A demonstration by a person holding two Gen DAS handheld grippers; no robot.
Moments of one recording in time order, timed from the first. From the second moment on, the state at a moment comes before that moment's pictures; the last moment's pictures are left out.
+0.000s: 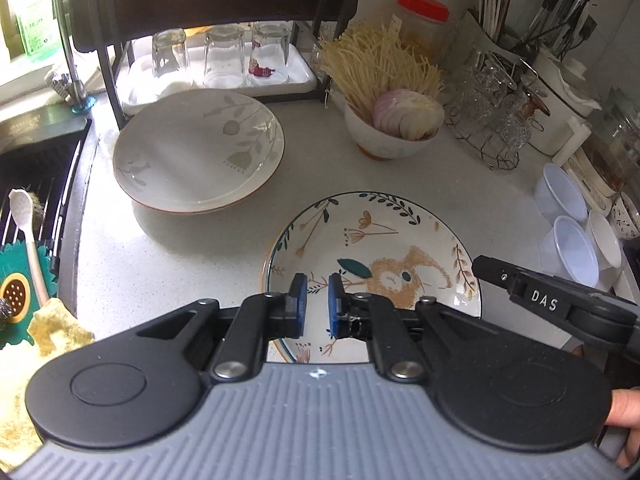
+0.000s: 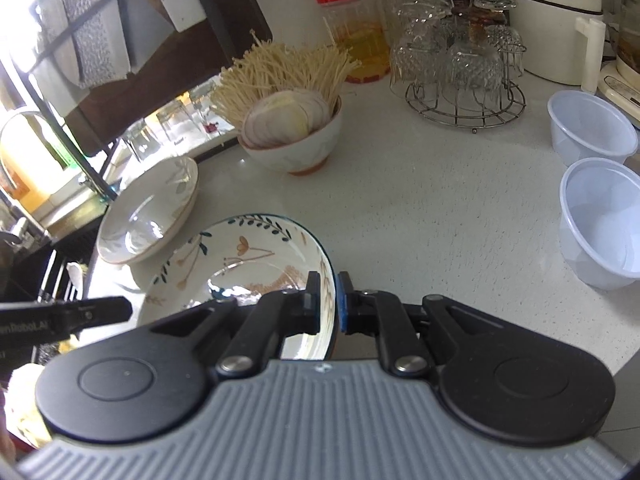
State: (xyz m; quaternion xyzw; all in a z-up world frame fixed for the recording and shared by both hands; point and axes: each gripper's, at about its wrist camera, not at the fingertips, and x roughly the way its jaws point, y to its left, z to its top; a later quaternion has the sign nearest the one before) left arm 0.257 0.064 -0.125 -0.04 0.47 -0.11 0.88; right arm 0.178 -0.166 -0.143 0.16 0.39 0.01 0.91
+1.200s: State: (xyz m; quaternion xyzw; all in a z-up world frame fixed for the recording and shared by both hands) left arm 0.110 0.027 -0.012 -0.06 0.37 -0.05 0.93; right arm 0.075 -0.197 -0.019 0.12 0.29 0.15 0.94
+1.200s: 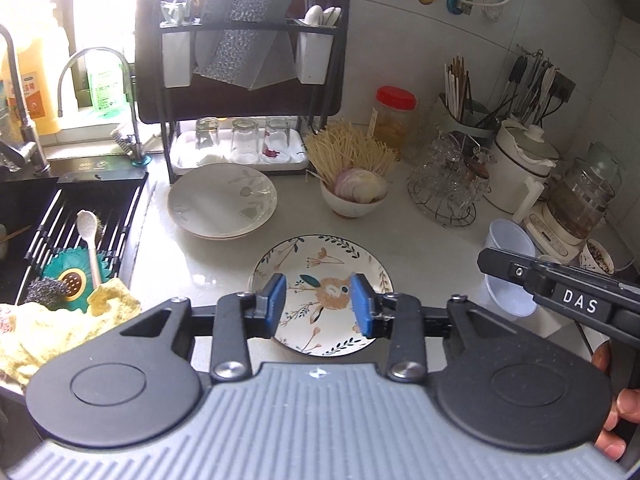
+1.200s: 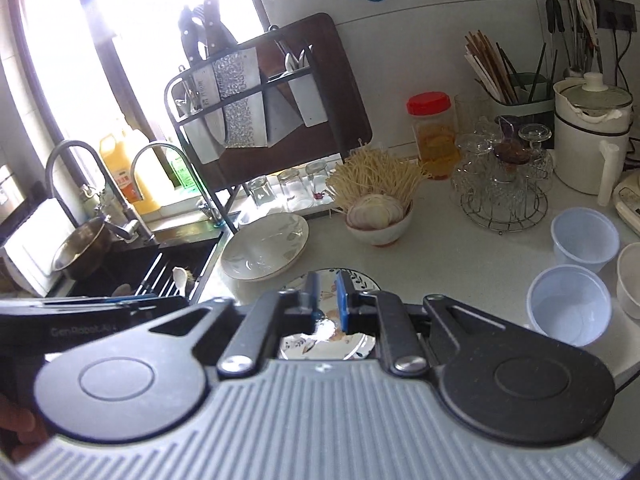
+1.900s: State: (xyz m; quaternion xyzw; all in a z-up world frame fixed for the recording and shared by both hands) left arm 0.085 -0.030 0.010 -0.07 0.35 -0.02 0.93; right arm 0.051 -0.252 -0.001 0.09 0.27 0.20 0.94
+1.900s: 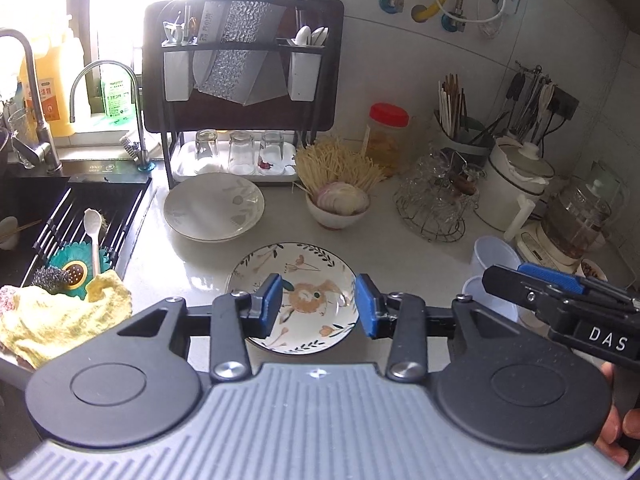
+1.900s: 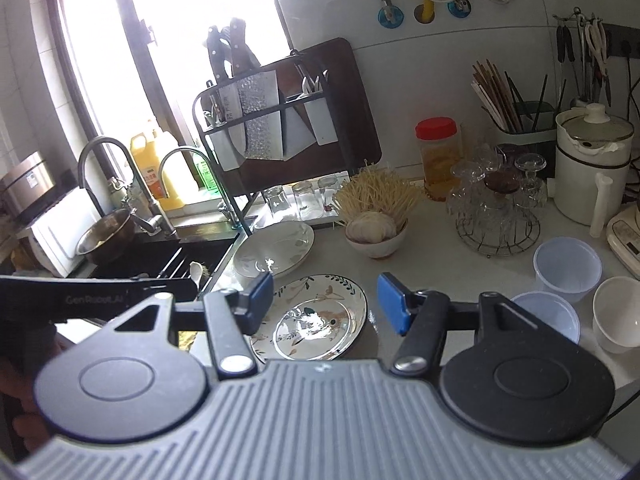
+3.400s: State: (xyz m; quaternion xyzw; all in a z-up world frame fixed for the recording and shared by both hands) left arm 0.084 -0.001 -0.015 -0.15 0.34 0.12 0.92; right arm 0.106 -0.248 -0.037 0.09 0.32 0.27 0.90
